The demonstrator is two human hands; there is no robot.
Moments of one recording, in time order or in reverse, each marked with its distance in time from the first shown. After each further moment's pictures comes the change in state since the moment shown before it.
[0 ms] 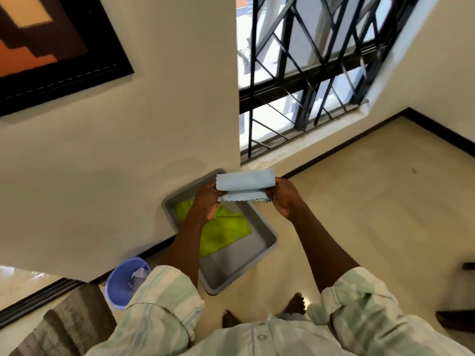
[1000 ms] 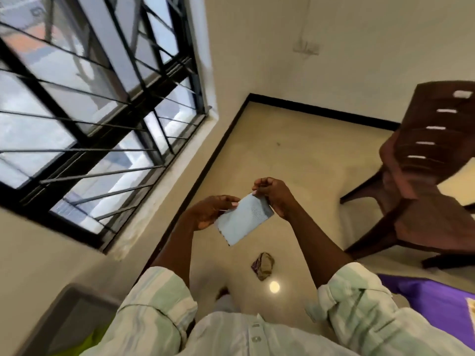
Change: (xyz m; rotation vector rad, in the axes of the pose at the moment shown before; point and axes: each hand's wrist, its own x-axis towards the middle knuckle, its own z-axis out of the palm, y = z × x) left_hand 0.119 0.008 0.474 0.461 -1.027 -0.329; right_hand 0.023 -0.090 -0.435 0.156 0.528 -0.110
